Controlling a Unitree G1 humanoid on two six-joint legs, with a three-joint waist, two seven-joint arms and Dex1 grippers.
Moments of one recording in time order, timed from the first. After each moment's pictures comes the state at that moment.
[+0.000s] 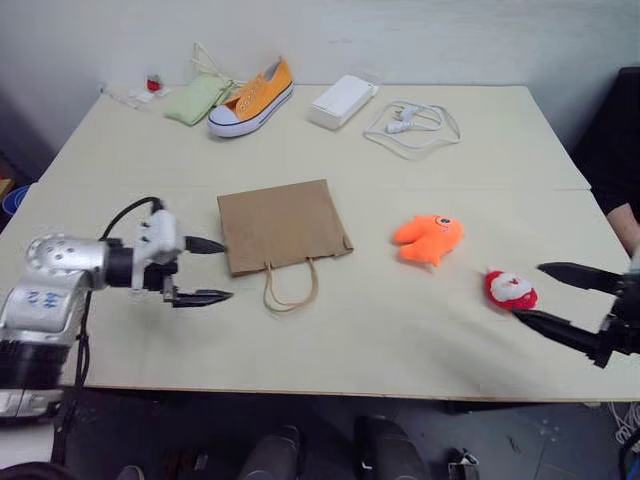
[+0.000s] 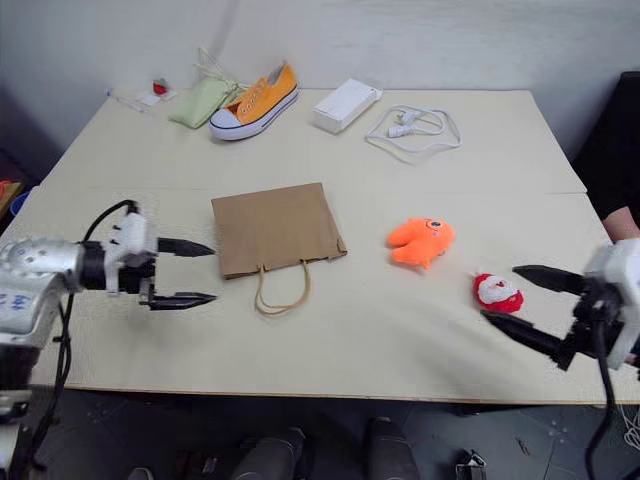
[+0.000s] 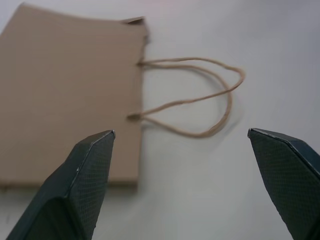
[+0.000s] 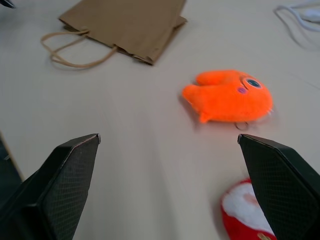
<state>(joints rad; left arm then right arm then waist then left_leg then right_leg) -0.52 0.89 -0.05 0.14 -0.29 0.11 -1.36 0.24 -0.95 -0.76 -0.62 0.81 0.73 1.02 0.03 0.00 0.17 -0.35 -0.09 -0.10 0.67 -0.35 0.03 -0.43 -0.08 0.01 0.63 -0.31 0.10</state>
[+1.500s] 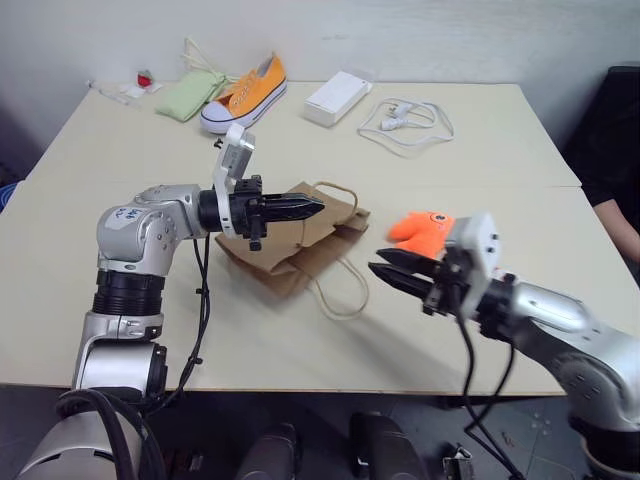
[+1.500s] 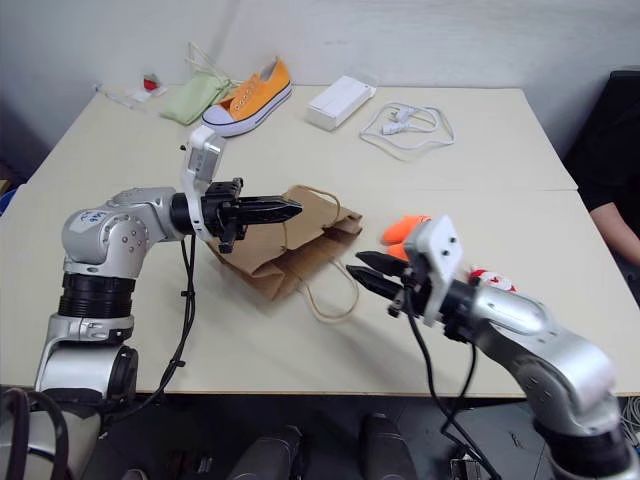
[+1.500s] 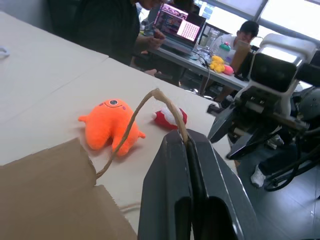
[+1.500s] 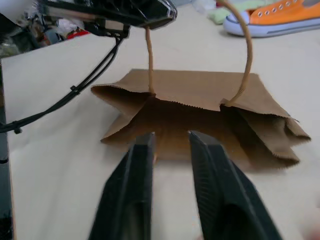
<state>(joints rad) -0.87 0.51 0.04 0.14 -0.60 0.87 -1.12 -0.35 -0.60 0.04 -0.54 0.75 0.74 0.49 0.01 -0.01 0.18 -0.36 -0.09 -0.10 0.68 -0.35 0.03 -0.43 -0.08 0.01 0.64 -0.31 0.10</state>
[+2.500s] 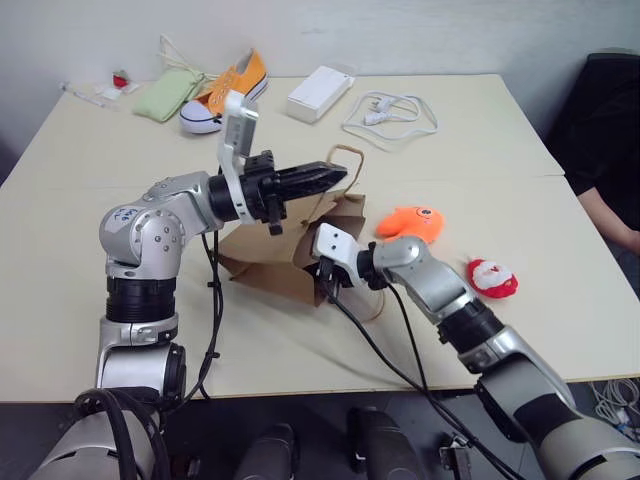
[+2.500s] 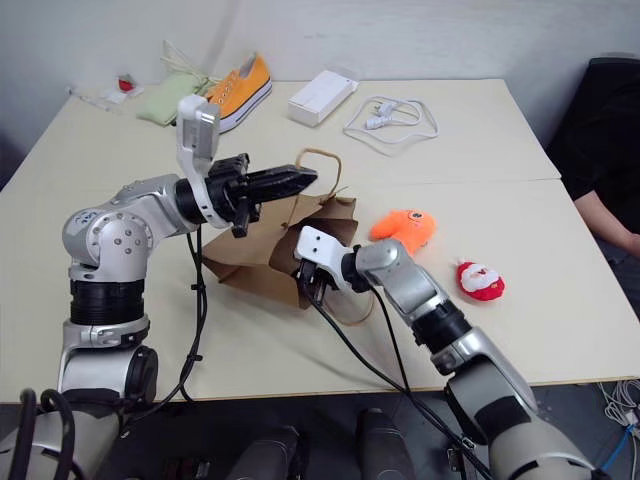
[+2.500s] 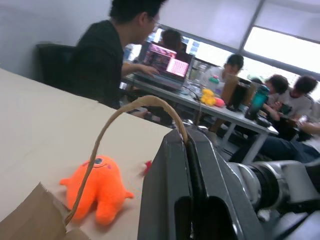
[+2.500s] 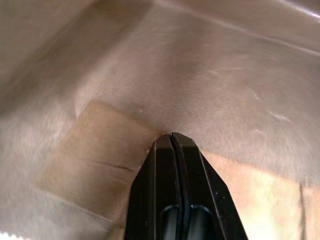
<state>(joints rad) -0.86 0.43 0.06 -0.04 -0.73 0.89 -0.99 -0.89 -0.33 0.51 0.35 0.10 0.40 1.04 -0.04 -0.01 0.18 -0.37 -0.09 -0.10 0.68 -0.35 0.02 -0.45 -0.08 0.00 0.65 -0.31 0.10</state>
